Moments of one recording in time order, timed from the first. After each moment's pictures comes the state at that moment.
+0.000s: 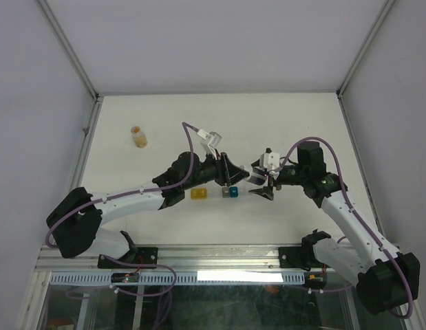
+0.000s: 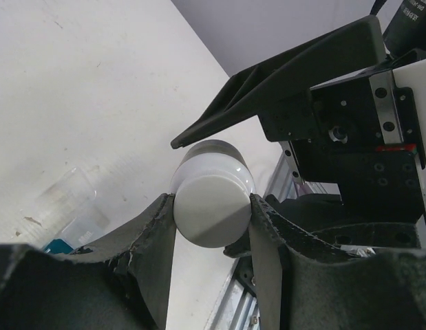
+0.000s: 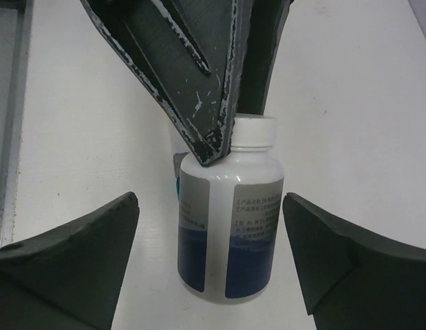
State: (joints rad) left arm -0.92 1.38 0.75 0.54 0.19 -0.71; right arm 0.33 0.92 0.70 -0.39 -0.97 -0.80
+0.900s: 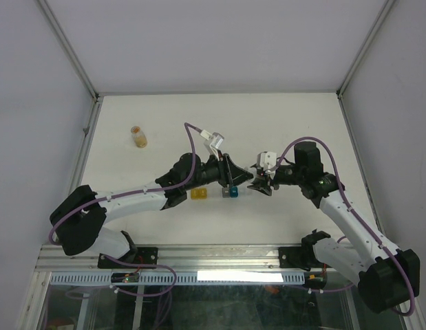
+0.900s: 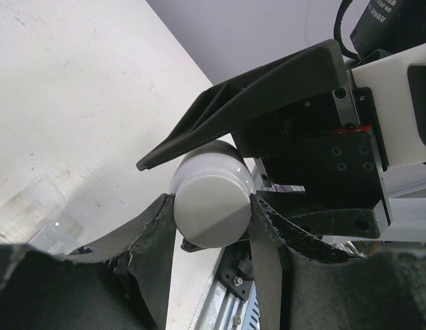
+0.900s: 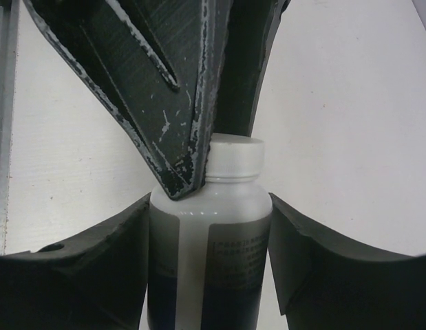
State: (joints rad) left arm -0.94 1.42 0.75 0.62 0.23 -0.76; right arm 0.37 0.94 0.68 -0.33 -0.89 -0.76
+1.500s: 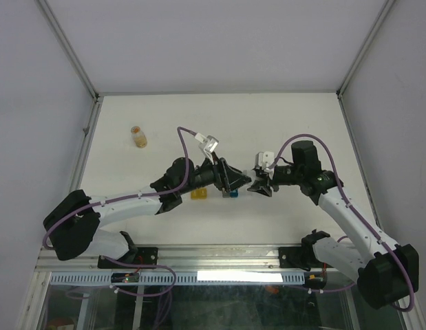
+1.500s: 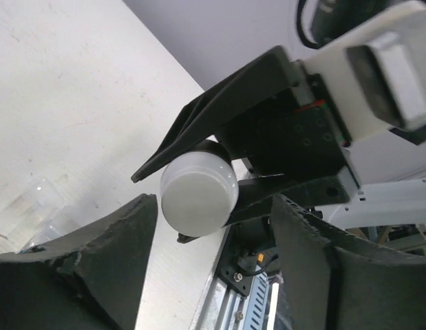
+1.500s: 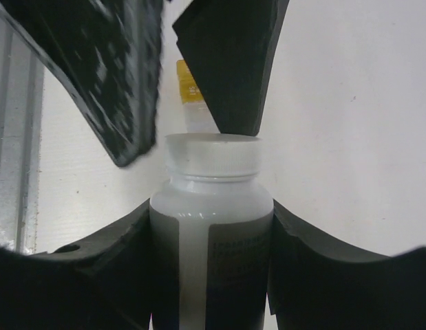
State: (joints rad) left arm -0.94 1.38 0.69 0.68 0.24 -0.75; right arm 0.37 0.97 0.71 -0.40 -0.91 -0.76
